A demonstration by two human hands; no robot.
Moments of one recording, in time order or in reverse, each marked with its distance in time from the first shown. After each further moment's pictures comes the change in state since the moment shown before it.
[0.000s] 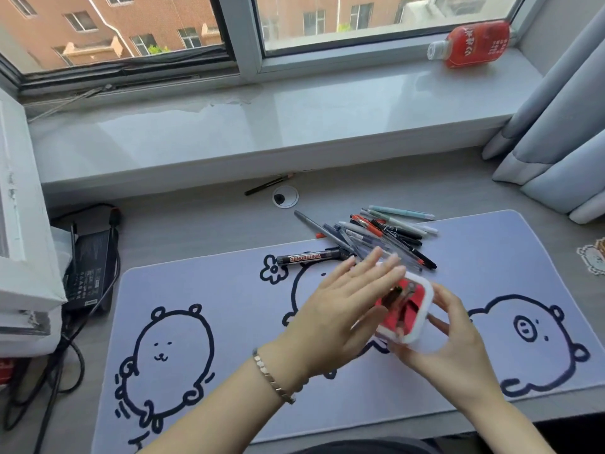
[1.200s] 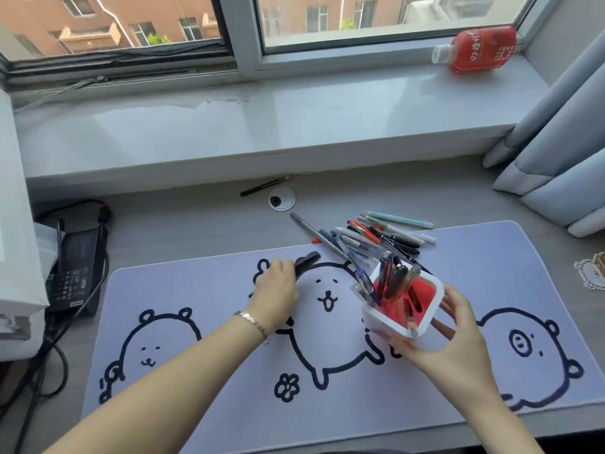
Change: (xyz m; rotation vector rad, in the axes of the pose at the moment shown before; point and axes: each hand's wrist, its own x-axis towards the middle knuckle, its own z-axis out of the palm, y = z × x) left_hand -0.010 -0.121 0.020 0.479 -0.180 -0.781; right_hand 0.017 0.002 -0.007 0.102 0.031 0.075
